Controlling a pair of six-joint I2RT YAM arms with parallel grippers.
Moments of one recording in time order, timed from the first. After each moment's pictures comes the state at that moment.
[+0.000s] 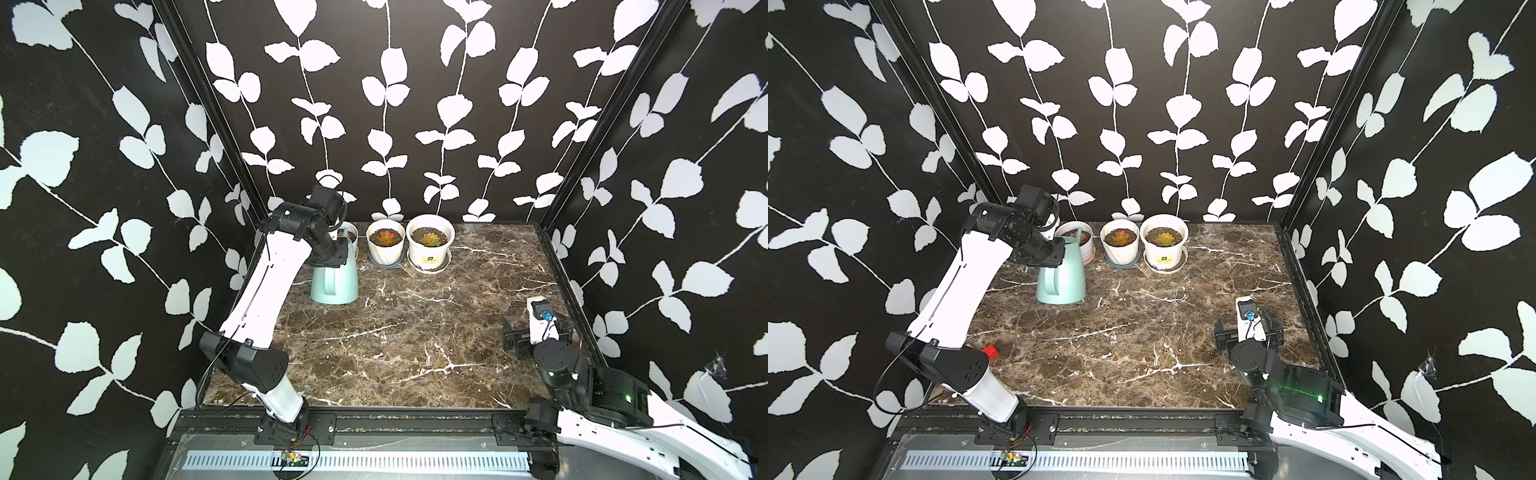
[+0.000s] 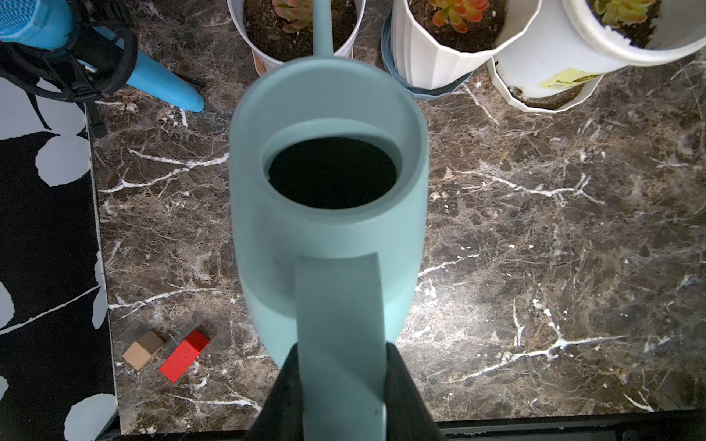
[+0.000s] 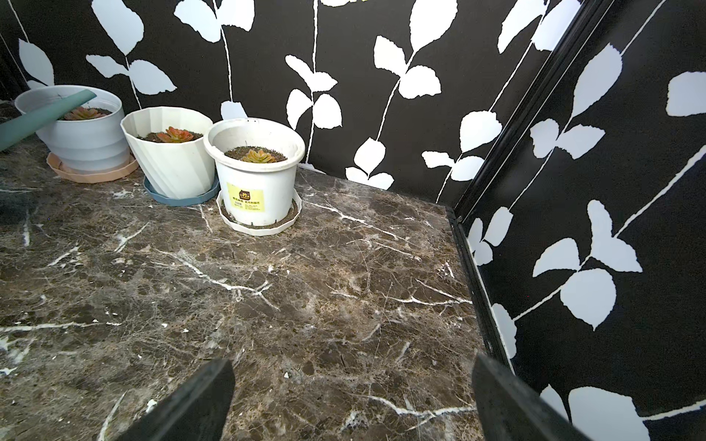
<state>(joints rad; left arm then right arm) -0.37 1.64 2.01 -1.53 -0.08 -0.26 1.12 0.45 0.75 -0.86 0.98 0.26</state>
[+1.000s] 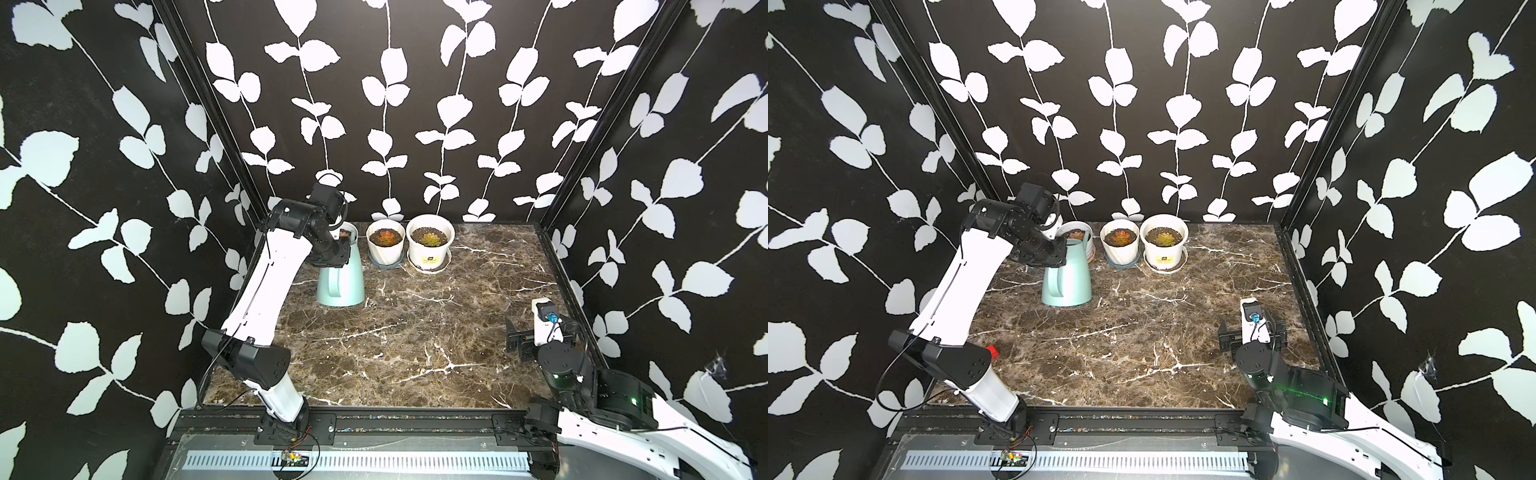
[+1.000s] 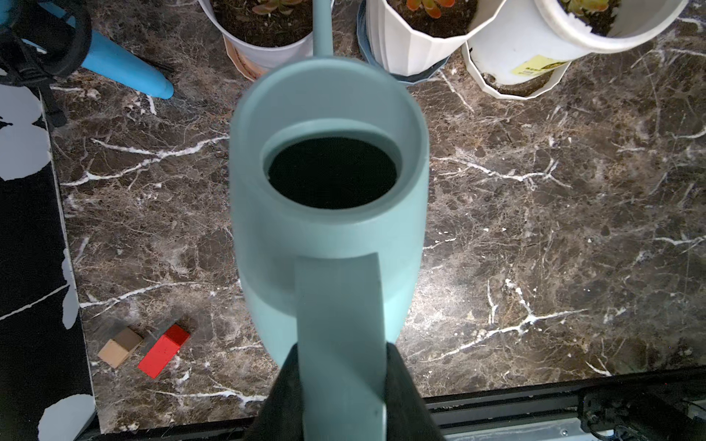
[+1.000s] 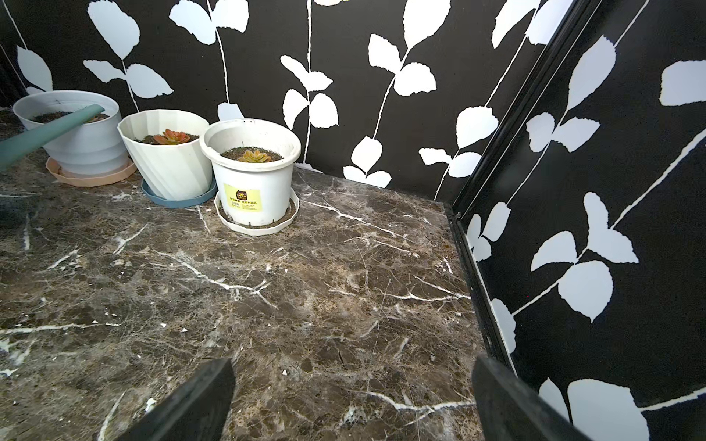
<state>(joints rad) -0.38 1.67 2.06 -1.58 -0.02 -0.26 1.12 0.42 0.75 -0.88 0.99 0.28</state>
